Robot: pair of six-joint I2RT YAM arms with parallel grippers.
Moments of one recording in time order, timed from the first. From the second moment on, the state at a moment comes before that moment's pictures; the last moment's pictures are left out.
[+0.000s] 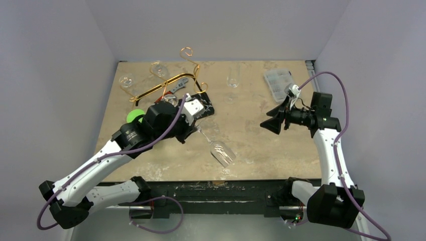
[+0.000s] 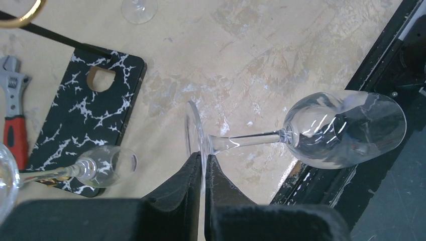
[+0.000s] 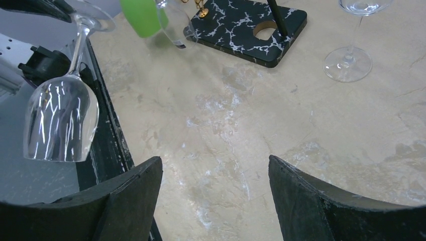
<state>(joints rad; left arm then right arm) -0.82 0.98 1.10 -0.67 0.06 0.02 -0.18 1.08 0.93 -0.64 -1.19 -0.40</state>
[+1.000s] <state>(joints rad) -0.85 1.01 1.38 -0.77 0.00 0.37 -0.18 1.08 0.93 -0.64 -1.19 -0.41</state>
